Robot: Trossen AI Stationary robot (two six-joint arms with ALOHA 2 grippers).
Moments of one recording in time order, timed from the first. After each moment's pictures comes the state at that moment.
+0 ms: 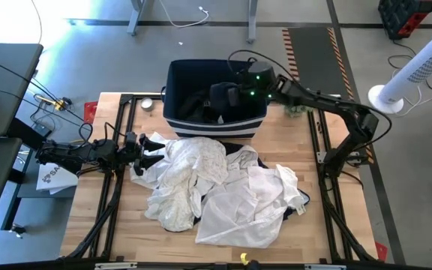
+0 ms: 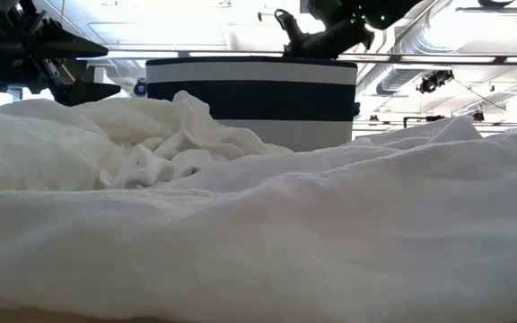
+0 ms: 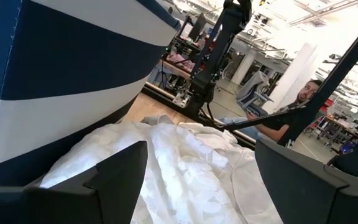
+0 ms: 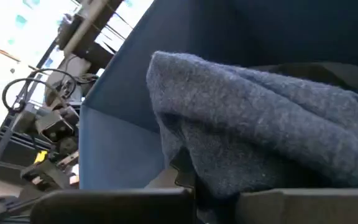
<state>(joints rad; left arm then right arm) -0.13 0.01 0.03 0.00 -0.29 -0.46 -0.53 1.64 1.37 -0.19 -0.31 0.62</state>
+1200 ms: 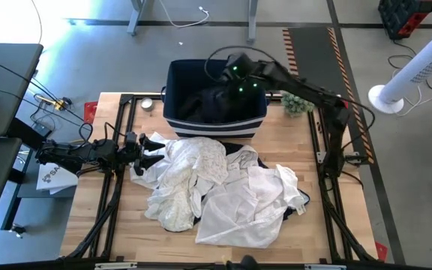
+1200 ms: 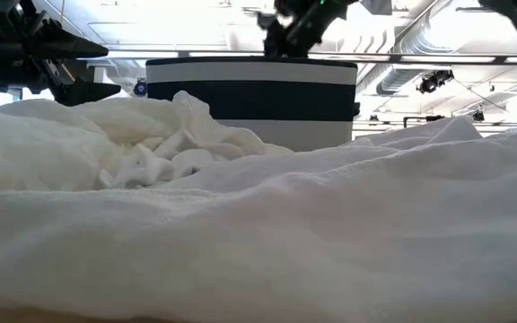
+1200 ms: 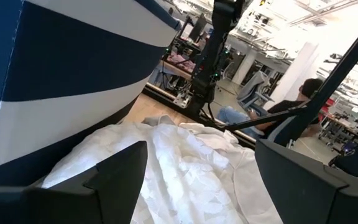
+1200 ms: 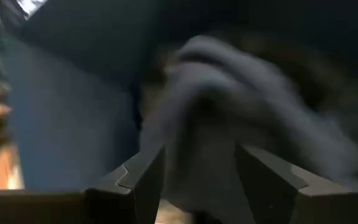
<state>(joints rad) -0.13 0.01 0.03 0.00 -0.29 -0.46 -0.49 1.93 1.98 -0.94 -0.21 0.31</state>
